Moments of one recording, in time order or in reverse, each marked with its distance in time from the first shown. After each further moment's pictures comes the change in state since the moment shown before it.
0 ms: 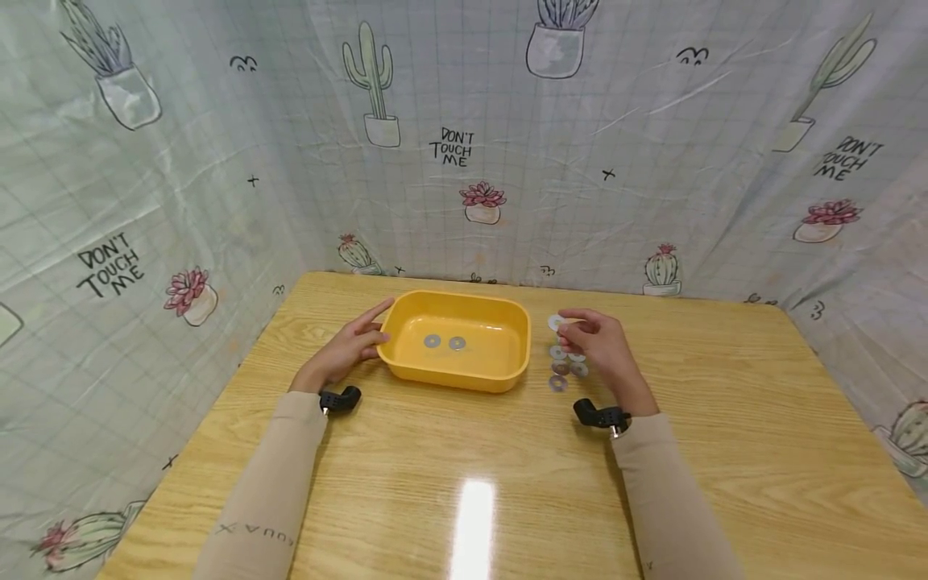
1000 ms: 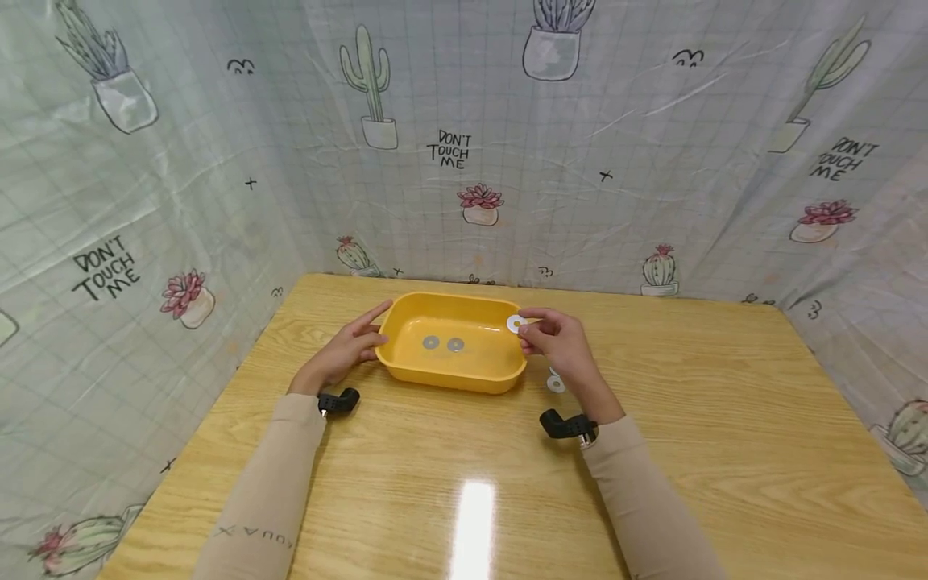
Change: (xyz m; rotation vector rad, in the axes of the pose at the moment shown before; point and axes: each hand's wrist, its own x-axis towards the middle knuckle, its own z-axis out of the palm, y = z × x) left_hand 0.001 -0.001 -0.001 0.014 0.011 -0.002; right_hand -0.002 -0.020 0.059 0.033 -0.028 -0.060
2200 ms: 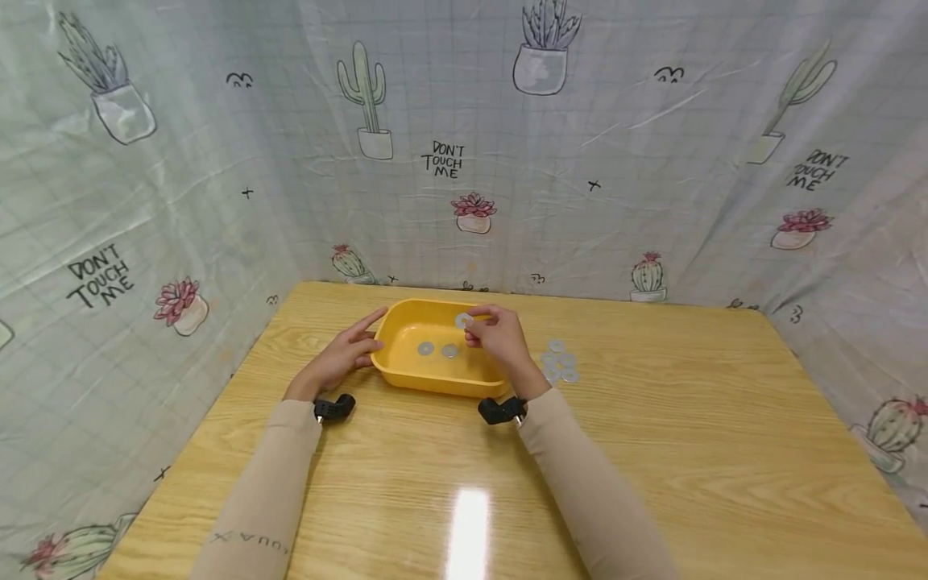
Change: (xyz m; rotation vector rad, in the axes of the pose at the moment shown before) left_hand -0.001 0.000 0.002 -0.001 -0.002 -0.007; right_hand 0.036 -0.014 0.075 -0.004 0.058 0.156
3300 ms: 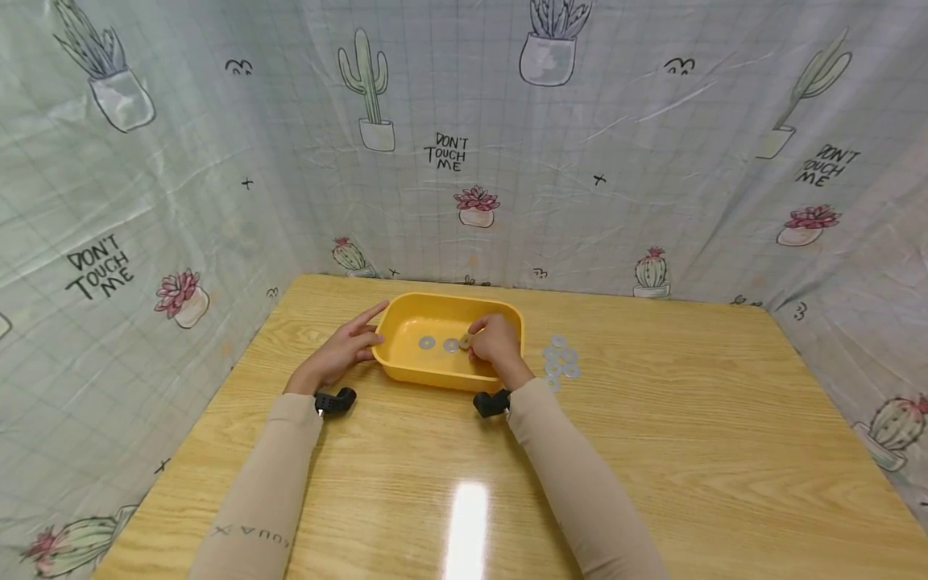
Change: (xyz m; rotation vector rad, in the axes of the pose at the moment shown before) left_hand 0.003 0.000 -0.004 -0.021 -0.014 -0.001; right_hand 0.015 0.012 0.019 -0.365 0.043 0.195
